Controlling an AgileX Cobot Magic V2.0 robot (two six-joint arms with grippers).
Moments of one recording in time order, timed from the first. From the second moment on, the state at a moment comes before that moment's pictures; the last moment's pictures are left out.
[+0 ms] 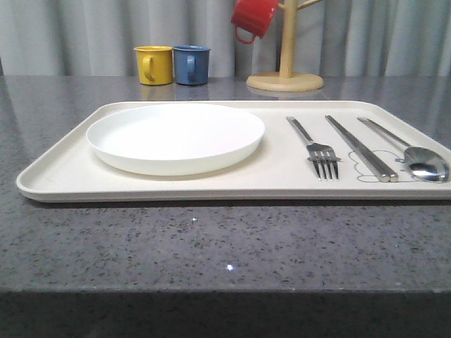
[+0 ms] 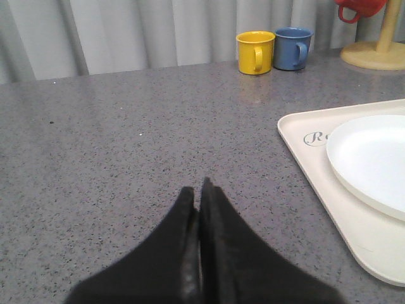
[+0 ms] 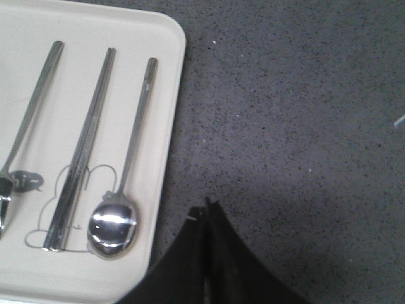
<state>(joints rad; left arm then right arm) -0.06 0.26 -0.41 -0.10 0.42 0.16 0.20 0.93 -0.86 -0.16 0.74 0.19</state>
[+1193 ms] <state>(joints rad) -0.06 0.26 -0.41 -0.10 0.42 0.16 0.20 0.25 -0.38 -0.20 0.46 0.19</state>
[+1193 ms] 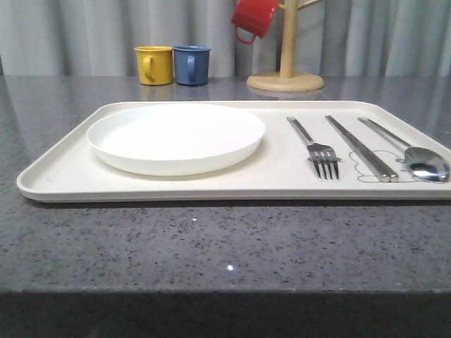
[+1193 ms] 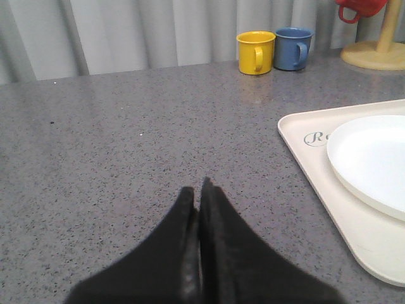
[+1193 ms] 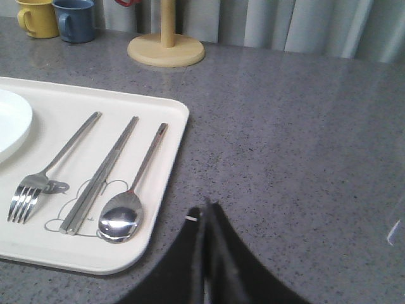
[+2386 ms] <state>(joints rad) -0.06 0.00 0.00 -0.07 0.15 0.16 0.20 0.25 -0.38 -0.20 0.47 0.19</state>
